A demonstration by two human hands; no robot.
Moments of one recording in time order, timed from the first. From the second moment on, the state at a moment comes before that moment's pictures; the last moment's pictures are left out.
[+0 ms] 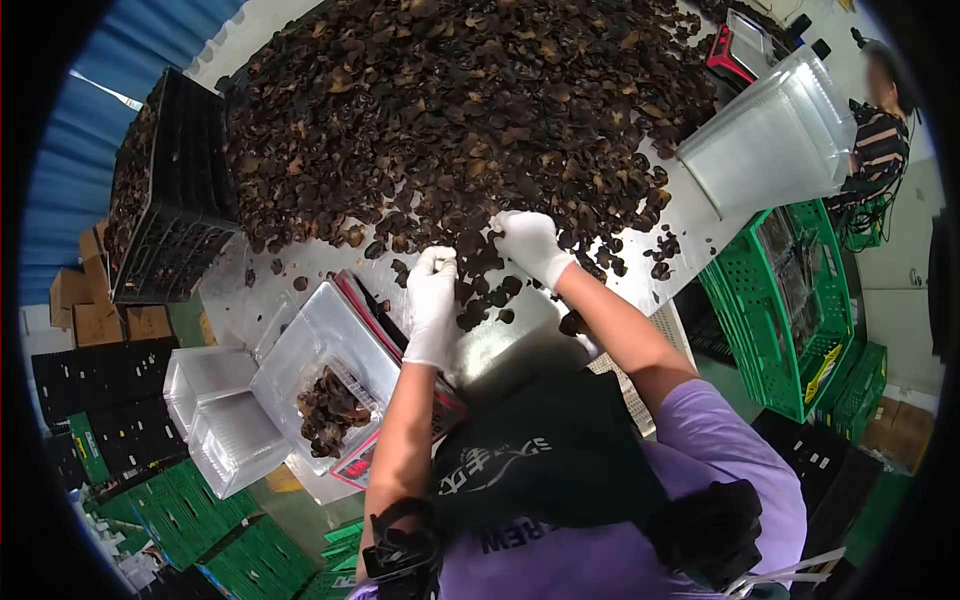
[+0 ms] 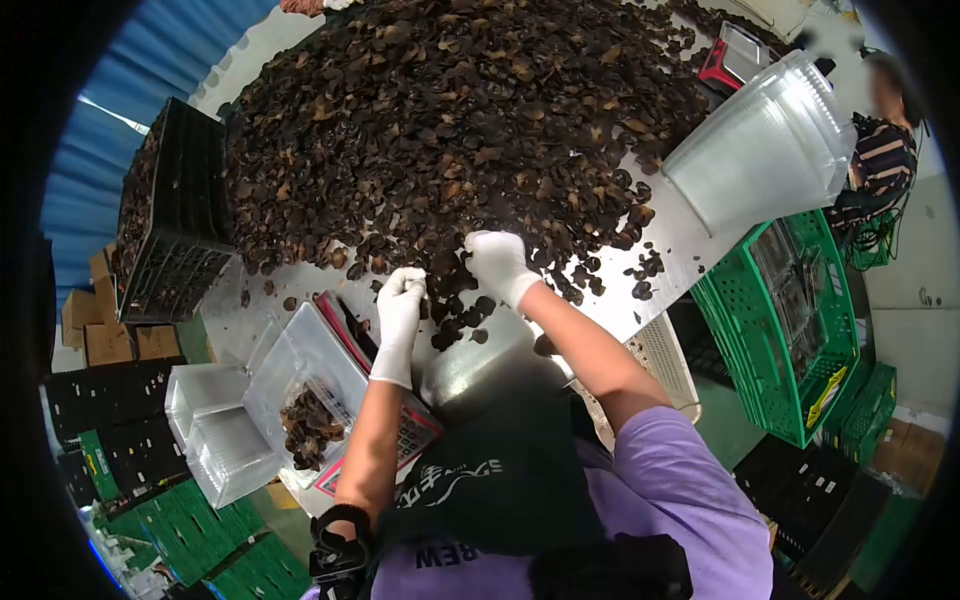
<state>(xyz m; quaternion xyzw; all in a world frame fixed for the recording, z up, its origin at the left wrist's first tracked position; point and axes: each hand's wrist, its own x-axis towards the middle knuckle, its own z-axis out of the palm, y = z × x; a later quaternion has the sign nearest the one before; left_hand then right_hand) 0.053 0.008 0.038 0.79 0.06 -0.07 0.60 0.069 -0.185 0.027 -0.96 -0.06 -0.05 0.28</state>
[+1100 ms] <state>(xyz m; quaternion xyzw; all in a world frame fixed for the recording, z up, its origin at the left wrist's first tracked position) 0.089 -0.040 0.056 0.98 -0.04 -0.11 0.16 0.071 -0.205 0.055 -0.79 0.16 0.03 0.59</state>
